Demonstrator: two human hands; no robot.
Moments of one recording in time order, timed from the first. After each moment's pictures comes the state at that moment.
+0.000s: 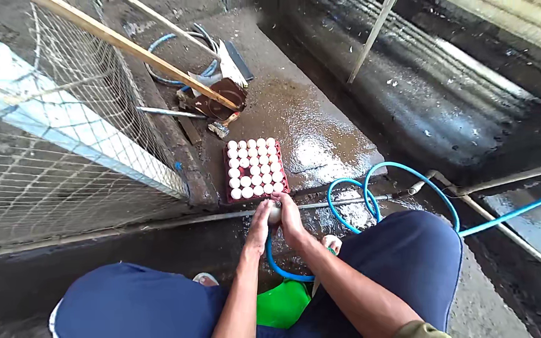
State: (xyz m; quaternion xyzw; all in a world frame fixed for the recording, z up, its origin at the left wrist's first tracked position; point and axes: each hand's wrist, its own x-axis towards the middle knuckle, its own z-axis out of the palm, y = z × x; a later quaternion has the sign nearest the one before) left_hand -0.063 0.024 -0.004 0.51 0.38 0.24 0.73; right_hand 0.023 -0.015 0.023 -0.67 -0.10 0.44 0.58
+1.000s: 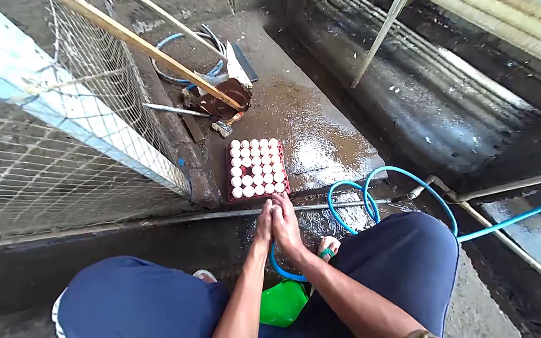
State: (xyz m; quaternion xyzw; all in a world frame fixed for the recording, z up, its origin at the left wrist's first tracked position) left_hand -0.053 0.009 0.018 0.51 0.44 0.22 0.71; right_hand 0.009 -0.028 0.018 -0.74 -0.24 0.33 0.53
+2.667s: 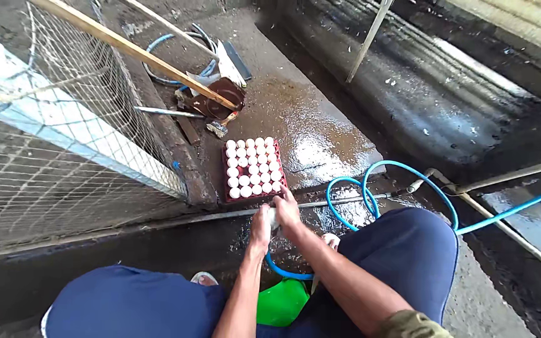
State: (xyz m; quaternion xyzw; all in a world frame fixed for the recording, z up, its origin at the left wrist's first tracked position) left_hand -0.055 0.011 0.012 0.51 0.49 0.20 0.67; right_hand 0.025 -0.011 0.016 -0.73 -0.09 0.41 0.54
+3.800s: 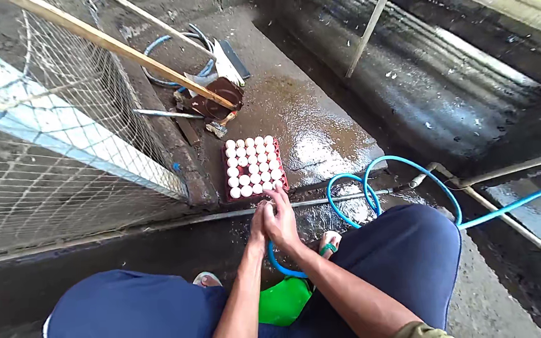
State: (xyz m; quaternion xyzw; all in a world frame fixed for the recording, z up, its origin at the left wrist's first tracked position) left_hand -0.058 0.006 0.015 0.46 0.44 0.25 0.73; right_hand 0.012 -0.028 0.027 -0.76 -0.30 0.29 0.50
